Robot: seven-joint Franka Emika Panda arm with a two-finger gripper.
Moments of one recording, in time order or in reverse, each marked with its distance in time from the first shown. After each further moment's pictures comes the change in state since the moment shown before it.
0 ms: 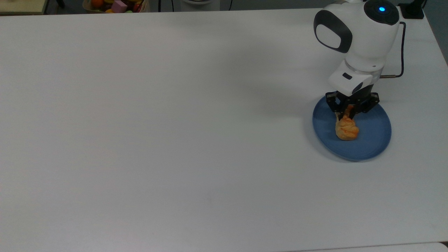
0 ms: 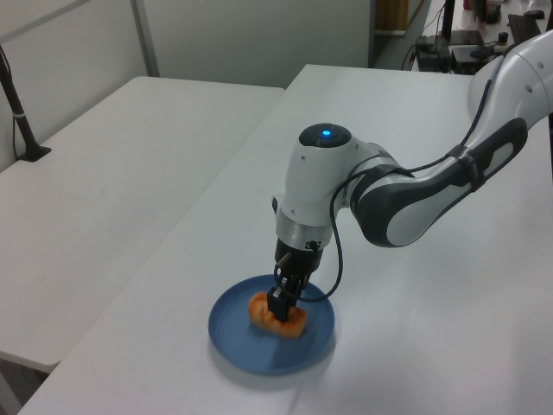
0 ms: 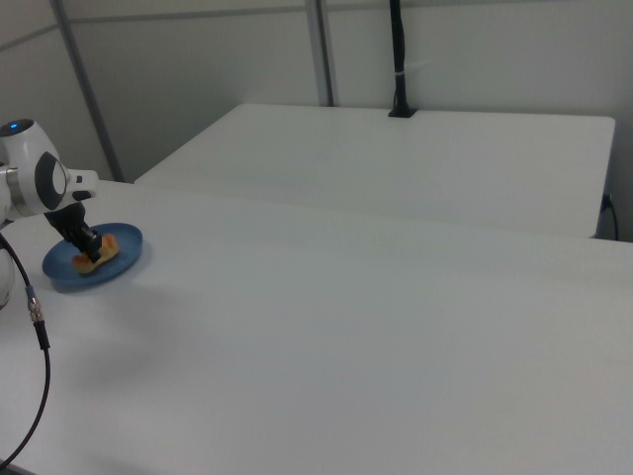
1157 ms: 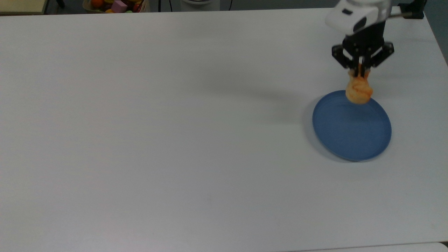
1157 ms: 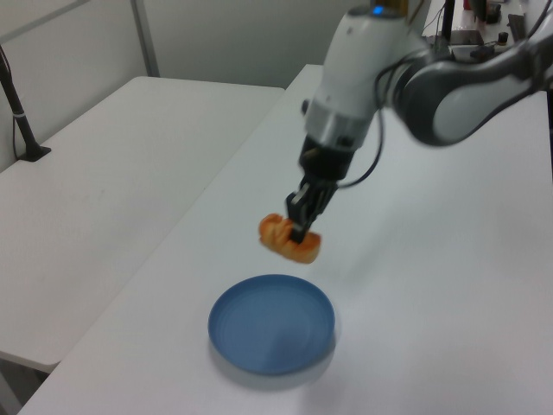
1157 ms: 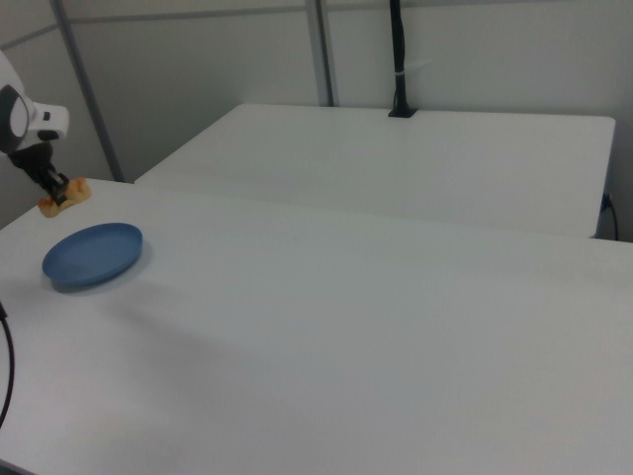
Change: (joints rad) arm -0.054 -0.379 -0.001 -0.236 0.175 -0.005 -0.028
